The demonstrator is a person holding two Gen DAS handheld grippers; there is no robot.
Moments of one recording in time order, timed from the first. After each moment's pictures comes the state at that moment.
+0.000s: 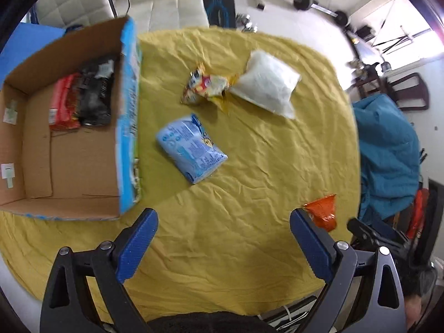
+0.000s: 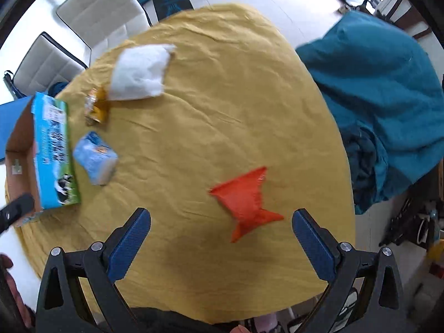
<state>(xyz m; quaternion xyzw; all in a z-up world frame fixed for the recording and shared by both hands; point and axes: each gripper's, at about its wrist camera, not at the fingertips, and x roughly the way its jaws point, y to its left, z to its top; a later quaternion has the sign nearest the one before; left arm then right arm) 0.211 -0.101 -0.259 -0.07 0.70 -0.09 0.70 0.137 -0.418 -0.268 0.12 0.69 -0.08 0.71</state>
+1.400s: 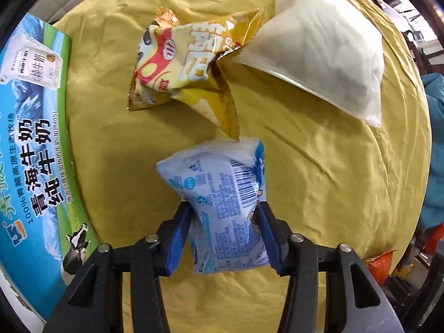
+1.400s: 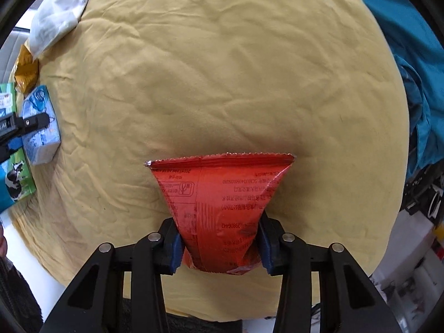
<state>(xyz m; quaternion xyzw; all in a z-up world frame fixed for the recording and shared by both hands) 0.258 -0.135 -0.401 0.02 0.75 -0.05 0.66 0.097 -0.475 -0.422 0.17 0.78 -0.07 0.60</state>
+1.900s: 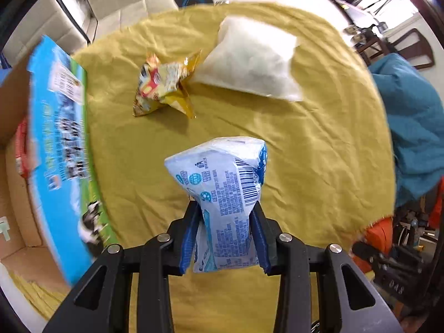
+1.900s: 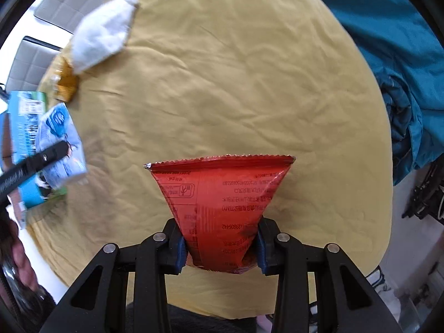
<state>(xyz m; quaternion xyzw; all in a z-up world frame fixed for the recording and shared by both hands) 0.184 -0.124 -0.310 0.03 0.69 -0.12 0.71 0.081 -0.472 -0.350 0.20 0.73 -0.07 0.66</state>
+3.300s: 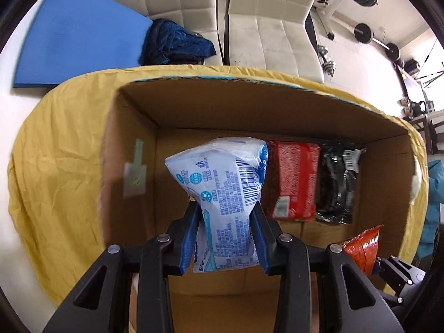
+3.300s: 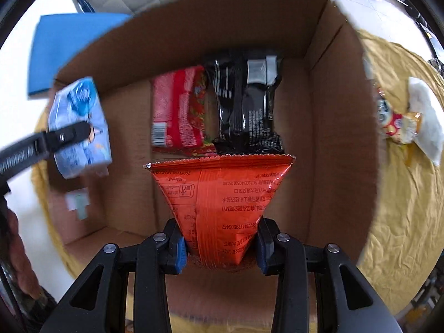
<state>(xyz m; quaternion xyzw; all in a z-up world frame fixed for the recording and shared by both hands) 0.314 0.242 -0.309 -0.06 0.68 0.01 0.73 0.271 -0.006 -0.334 0.05 0.73 0.08 0.68</state>
